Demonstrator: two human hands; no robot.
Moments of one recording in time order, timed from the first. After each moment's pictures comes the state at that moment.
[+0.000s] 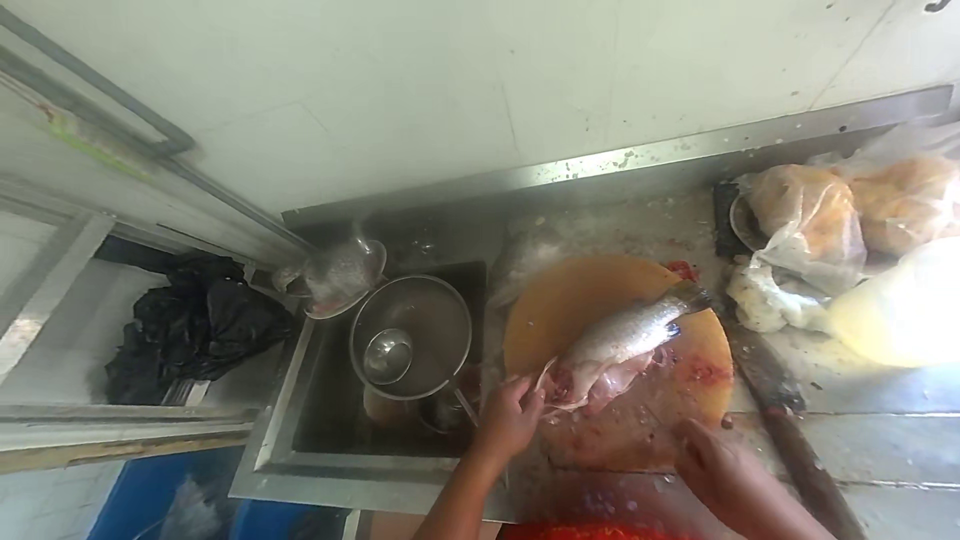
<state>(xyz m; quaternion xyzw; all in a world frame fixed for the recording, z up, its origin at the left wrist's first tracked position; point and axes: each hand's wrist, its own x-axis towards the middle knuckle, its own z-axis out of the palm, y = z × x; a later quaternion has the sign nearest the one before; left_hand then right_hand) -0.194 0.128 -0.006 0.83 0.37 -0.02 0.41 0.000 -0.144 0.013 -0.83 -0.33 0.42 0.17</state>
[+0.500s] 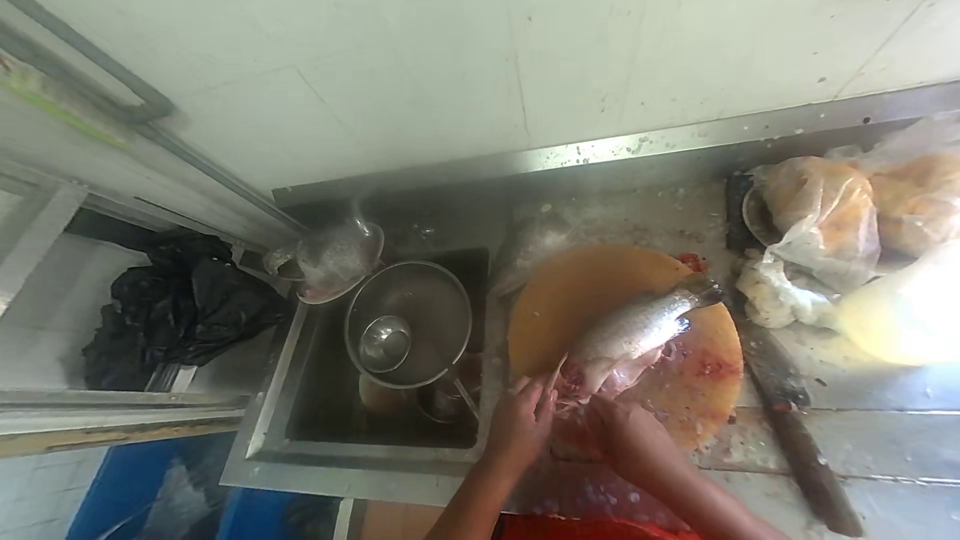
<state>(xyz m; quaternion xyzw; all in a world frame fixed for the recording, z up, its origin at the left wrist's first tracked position) -0.206 0.105 -0.018 0.88 0.33 0.09 0.33 -0.053 -0.030 0.024 -0.79 -0.40 0.45 0.10</state>
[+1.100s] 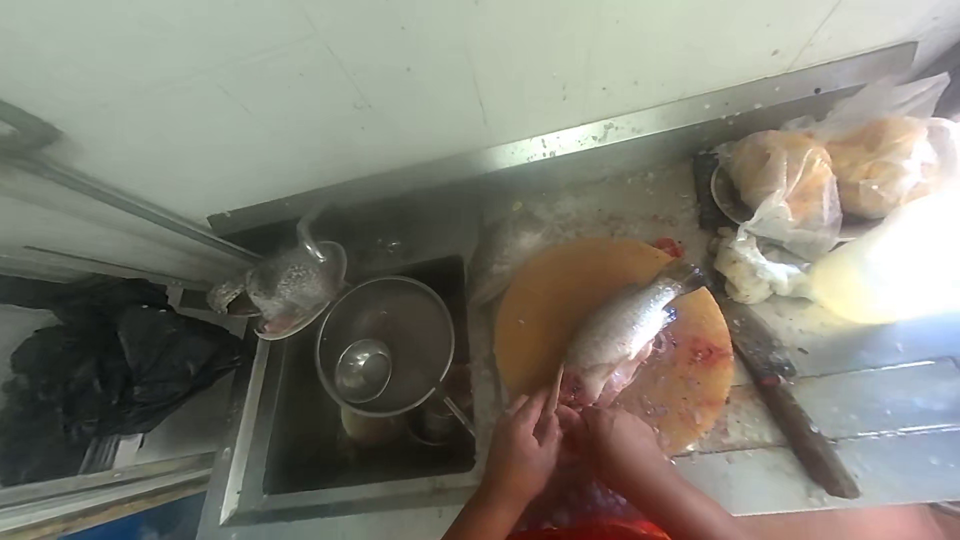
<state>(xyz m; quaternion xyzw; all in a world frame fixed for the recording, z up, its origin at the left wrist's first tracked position) -0.203 0.107 -0.005 0.86 0.31 0.06 0.40 -0.069 -0.006 0.027 -0.83 -0.30 0.47 0.06</state>
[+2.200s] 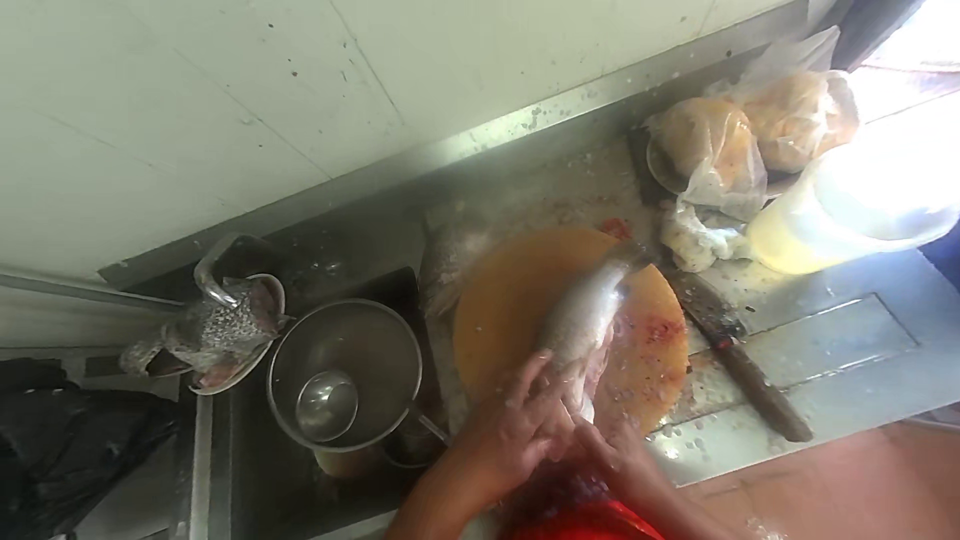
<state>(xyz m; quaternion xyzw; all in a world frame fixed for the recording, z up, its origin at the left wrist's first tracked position) -0.150 0.137 0.039 0.95 0.00 -0.12 0.30 -0.085 -0.078 -0.032 -0.76 -0.12 0.43 0.48</state>
